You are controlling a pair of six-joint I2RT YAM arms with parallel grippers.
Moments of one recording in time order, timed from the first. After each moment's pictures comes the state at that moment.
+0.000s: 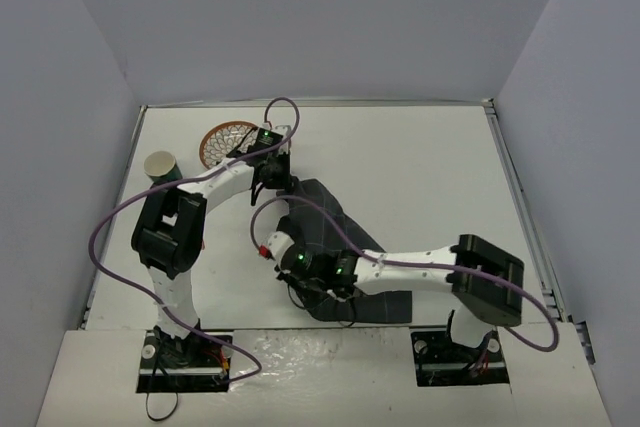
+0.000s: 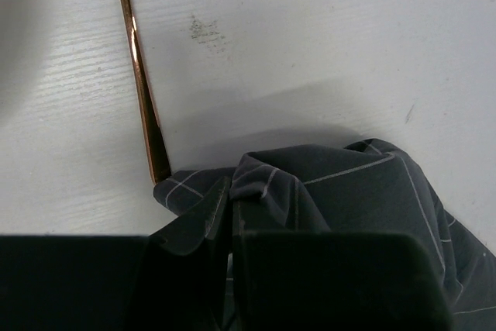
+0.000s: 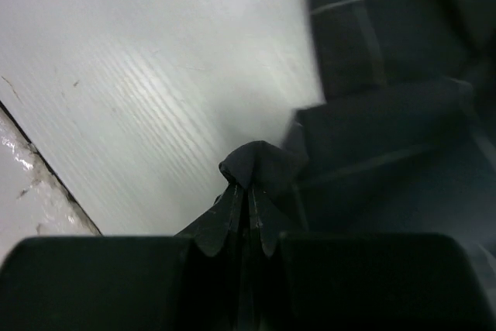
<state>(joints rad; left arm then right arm) -0.43 1.90 1.35 -0.33 0.11 -0.38 1.24 1.62 0.92 -0.15 0.18 0.19</state>
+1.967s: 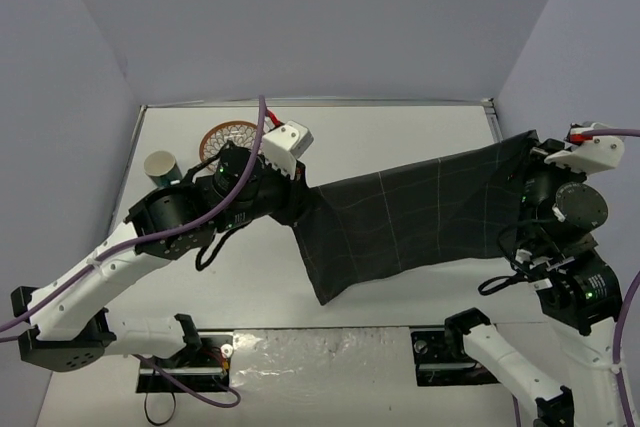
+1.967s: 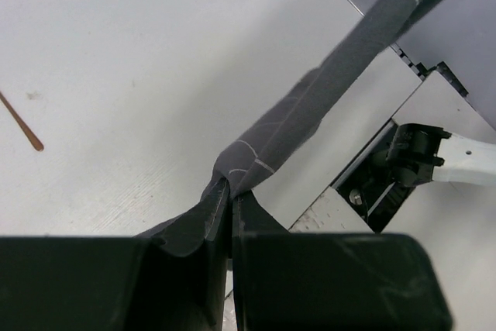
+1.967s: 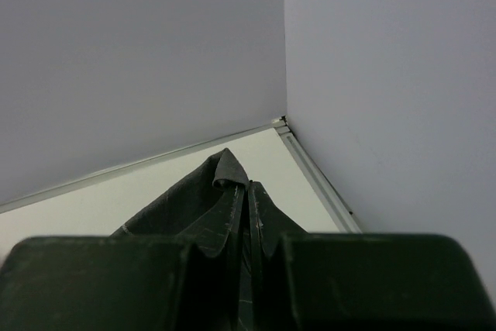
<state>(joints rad) -1.05 1.20 1.64 -0.86 -0.14 -0.35 0.34 0.72 1.31 -0.50 0.67 0.06</state>
